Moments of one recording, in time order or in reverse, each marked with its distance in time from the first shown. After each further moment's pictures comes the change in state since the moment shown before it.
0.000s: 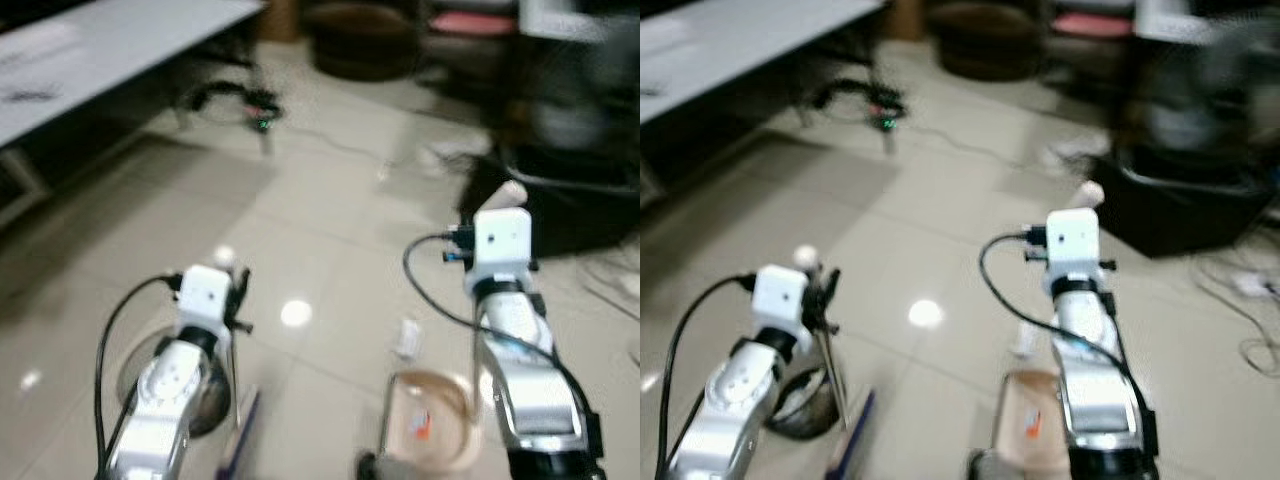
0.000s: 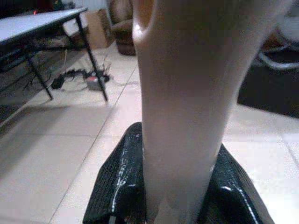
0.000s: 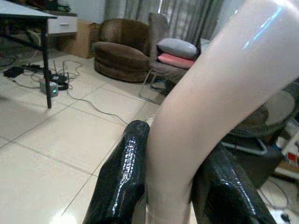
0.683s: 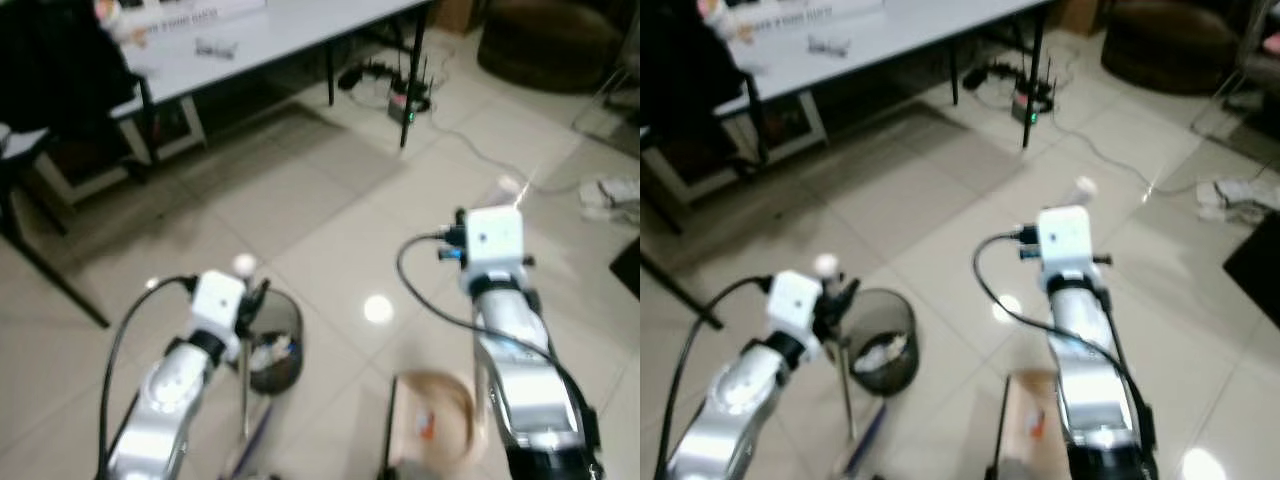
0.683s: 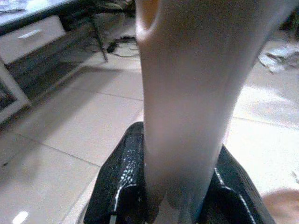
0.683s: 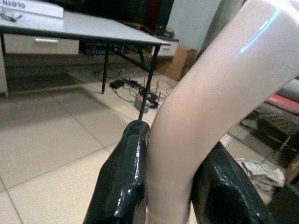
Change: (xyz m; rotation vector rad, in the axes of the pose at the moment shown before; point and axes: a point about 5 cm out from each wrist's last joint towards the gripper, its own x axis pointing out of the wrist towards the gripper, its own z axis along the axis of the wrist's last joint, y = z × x) left arm -0.005 -0.013 -0.005 0.000 0.037 -0.170; right arm 0.005 0.003 0.007 -0.063 -0.050 0.019
